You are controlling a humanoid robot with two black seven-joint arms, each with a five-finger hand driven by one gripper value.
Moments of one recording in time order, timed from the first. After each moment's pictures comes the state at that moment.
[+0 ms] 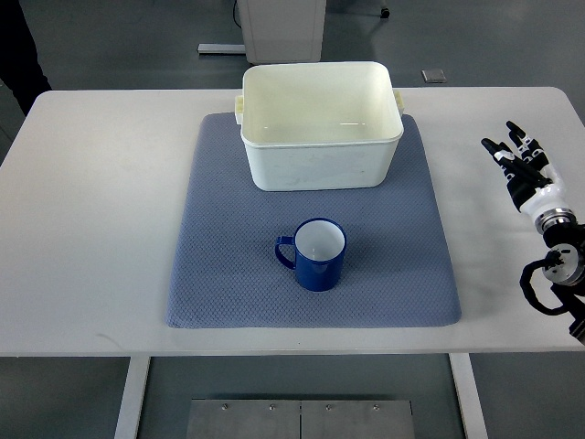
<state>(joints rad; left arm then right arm) -0.03 0.00 -0.10 -0.25 0.04 0.09 -0.12 0.70 -0.27 0.67 0.51 0.00 0.15 0.42</state>
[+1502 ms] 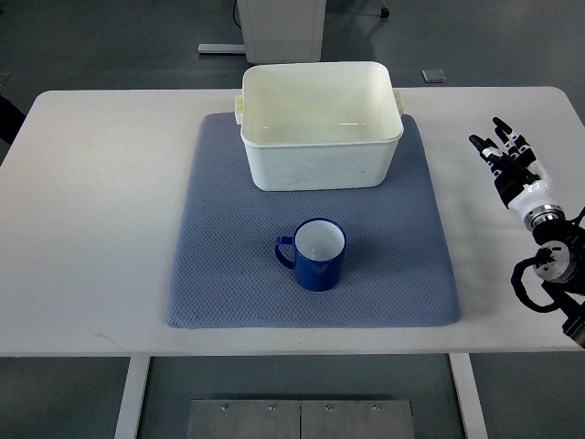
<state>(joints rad) -0.02 0.00 -0.10 -0.24 0.05 0.10 -0.12 0.70 -0.26 0.67 0.56 0.00 0.14 0.41</state>
